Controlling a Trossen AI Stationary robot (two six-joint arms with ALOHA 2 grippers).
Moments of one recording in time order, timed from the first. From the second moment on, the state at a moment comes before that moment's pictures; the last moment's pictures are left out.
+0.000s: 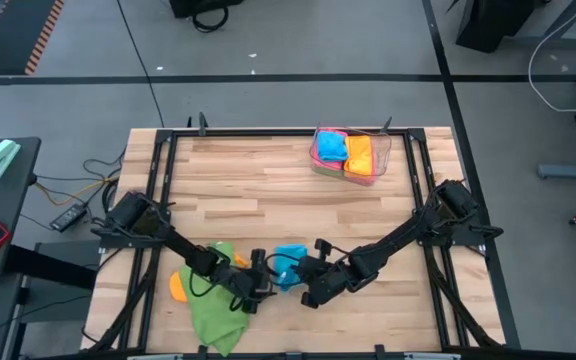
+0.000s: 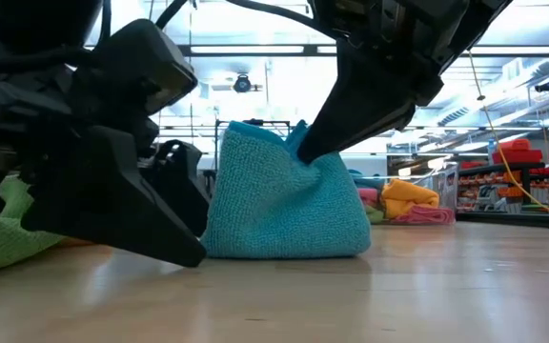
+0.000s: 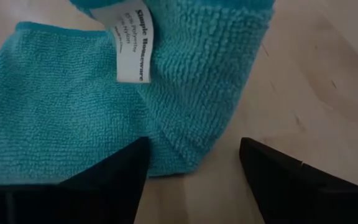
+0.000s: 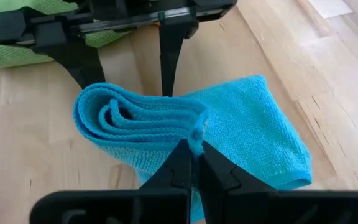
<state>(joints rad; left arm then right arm) -0.54 1.93 0.74 0.55 -0.37 -0.21 0.51 1.90 1.18 -0.21 0.53 0.63</state>
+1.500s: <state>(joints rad) -0.54 1.94 0.74 0.53 -0.36 -0.13 0.32 1.84 1.01 0.09 0.39 0.38</state>
